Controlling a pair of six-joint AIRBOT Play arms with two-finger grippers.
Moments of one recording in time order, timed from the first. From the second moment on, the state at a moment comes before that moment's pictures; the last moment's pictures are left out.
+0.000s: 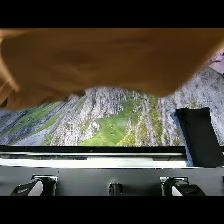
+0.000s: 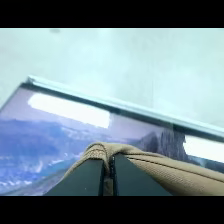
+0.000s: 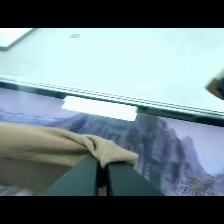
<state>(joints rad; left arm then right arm) 0.29 -0.80 1.97 1.41 -1.33 -1.72 0.01 -0.94 2.11 -1.29 1.35 1.49</state>
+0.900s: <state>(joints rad) 0.12 -1.56 1.72 1.36 -1.20 -1.58 0.01 -1.67 1.90 -1.38 1.25 1.64</state>
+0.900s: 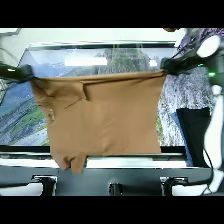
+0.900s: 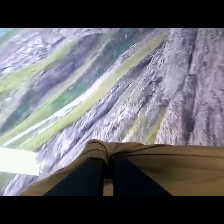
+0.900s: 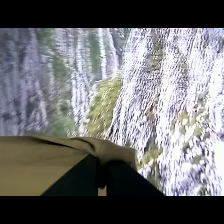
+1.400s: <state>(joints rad) 0.05 -1.93 1.92 1.37 -0.97 -1.56 0.01 -1.89 1.89 -1.44 1.03 1.68</state>
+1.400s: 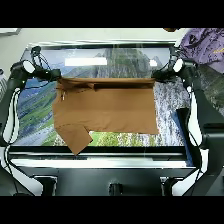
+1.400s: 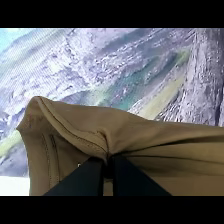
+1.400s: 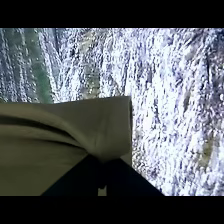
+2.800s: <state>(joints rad) 0.10 -2.00 2.01 1.38 -1.33 -1.52 0.01 -1.94 1.89 -1.42 1.44 1.70</state>
